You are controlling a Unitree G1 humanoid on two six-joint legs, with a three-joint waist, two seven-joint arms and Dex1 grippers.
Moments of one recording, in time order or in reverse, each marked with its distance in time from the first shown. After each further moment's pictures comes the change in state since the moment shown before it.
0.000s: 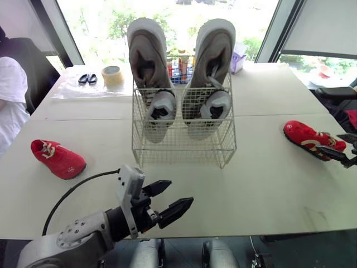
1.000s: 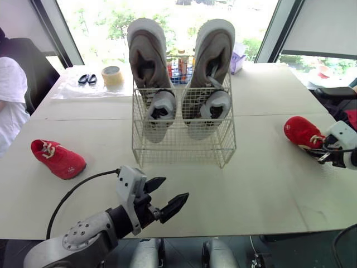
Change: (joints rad) left arm -0.007 -0.059 -0.049 0.012 0.203 -0.006 0.017; right arm -0.299 0.080 0.221 0.364 -0.247 -0.096 -0.031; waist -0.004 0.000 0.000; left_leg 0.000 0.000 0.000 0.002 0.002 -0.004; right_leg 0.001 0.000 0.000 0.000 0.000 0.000
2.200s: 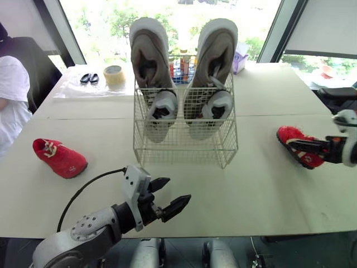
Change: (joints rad) left arm -0.093 -0.039 -0.025 0.117 0.086 0.042 -0.173; right arm 0.389 -0.056 -0.404 -1.047 0.502 1.191 -0.046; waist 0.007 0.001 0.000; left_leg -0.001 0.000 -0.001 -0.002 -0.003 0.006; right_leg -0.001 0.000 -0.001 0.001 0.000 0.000
